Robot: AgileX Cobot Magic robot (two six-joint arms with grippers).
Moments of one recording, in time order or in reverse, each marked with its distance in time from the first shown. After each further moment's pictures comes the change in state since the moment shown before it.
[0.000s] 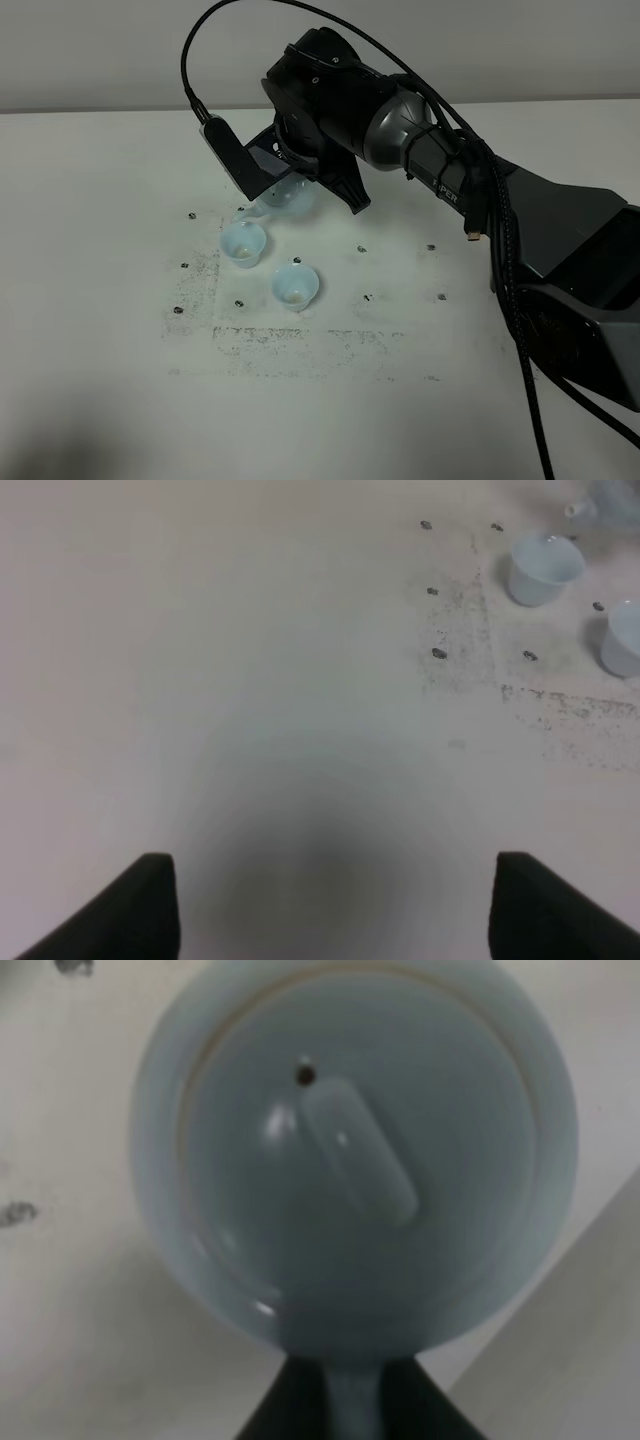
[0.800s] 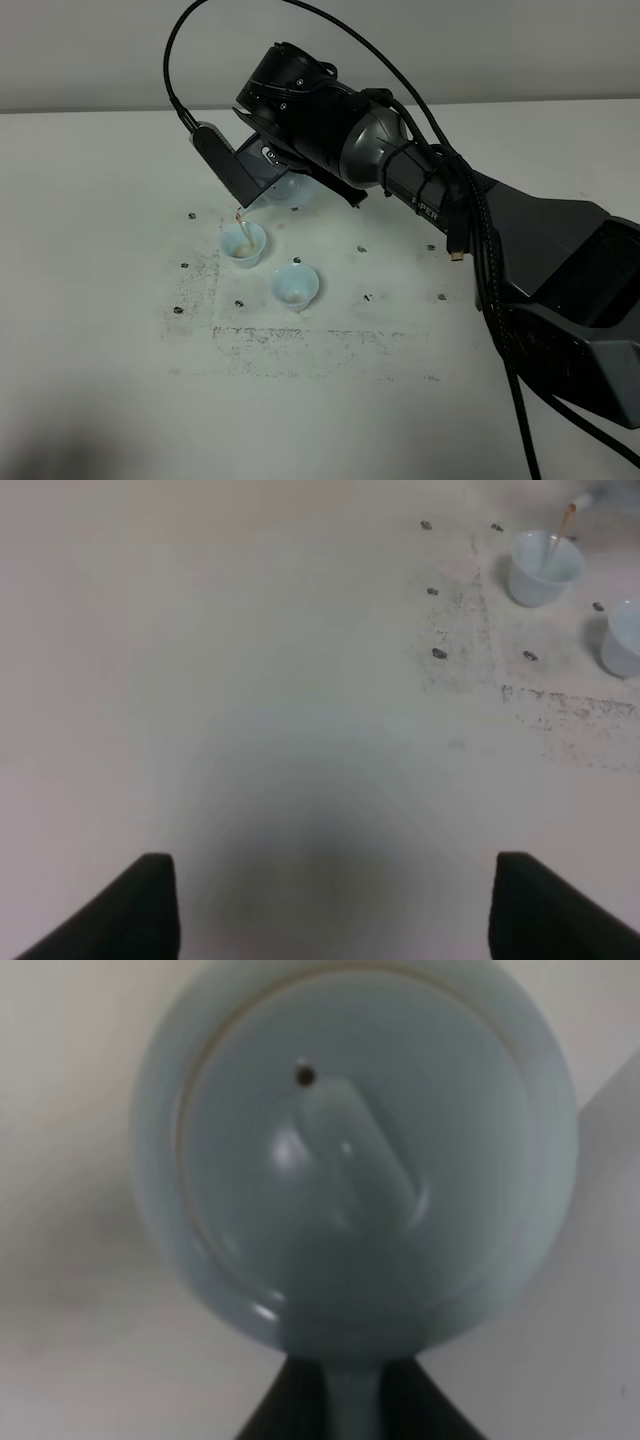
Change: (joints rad) left arm 0.000 0.000 0.000 0.000 0.000 0.000; right arm 0.057 0.000 0.000 -0.198 0.017 0.072
